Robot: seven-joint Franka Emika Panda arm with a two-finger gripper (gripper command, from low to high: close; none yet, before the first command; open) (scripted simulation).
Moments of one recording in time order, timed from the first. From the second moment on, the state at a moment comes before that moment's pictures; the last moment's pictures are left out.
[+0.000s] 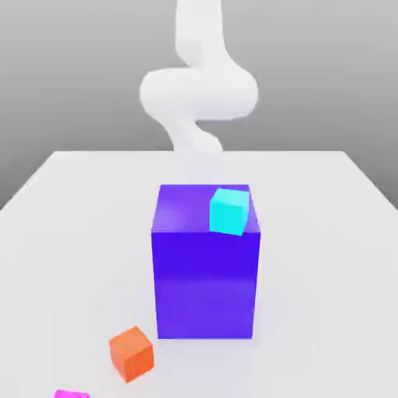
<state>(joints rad) 0.00 -0.71 -0.02 -2.29 0.00 2.32 0.79</state>
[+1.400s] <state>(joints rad) -0.18 0.60 -0.13 -2.12 0.17 2.71 0.49</state>
